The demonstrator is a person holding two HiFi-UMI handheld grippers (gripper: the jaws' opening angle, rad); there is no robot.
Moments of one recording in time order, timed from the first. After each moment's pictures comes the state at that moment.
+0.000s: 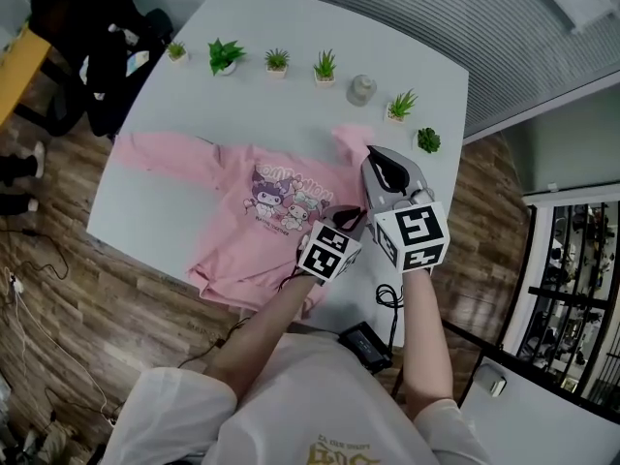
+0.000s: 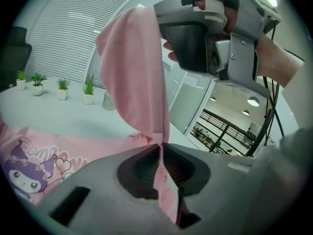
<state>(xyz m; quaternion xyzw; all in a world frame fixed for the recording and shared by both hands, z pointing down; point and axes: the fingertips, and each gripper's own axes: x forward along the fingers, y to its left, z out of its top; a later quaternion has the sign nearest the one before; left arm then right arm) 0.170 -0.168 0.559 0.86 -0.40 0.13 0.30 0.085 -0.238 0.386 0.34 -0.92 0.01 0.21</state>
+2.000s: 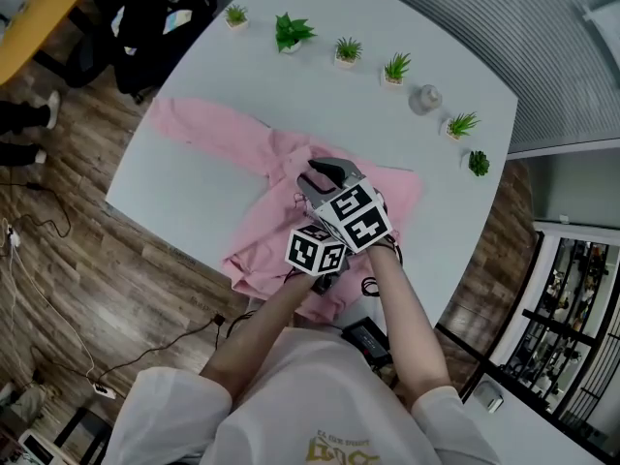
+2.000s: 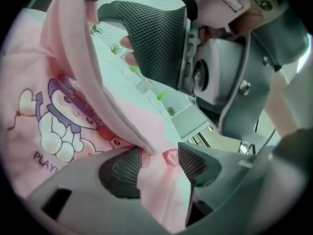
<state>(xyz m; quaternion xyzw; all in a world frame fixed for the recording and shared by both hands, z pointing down) 0.069 -0.127 0.606 0.78 -0.37 -0.01 0.50 -0.121 -0.159 0.535 0.10 -0.93 0.08 0.35</state>
